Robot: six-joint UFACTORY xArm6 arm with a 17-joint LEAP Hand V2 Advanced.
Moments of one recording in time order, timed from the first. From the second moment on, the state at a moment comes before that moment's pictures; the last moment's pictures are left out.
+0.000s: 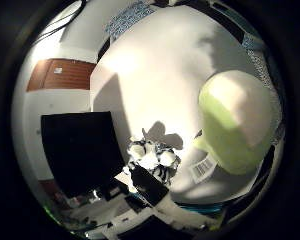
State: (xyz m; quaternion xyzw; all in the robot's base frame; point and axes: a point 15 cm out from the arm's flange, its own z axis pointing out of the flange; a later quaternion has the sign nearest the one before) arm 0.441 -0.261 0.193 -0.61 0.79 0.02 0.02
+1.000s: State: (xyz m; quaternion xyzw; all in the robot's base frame) arm 0.407 -0.282 0.161 -0.60 0.79 0.07 -0.01
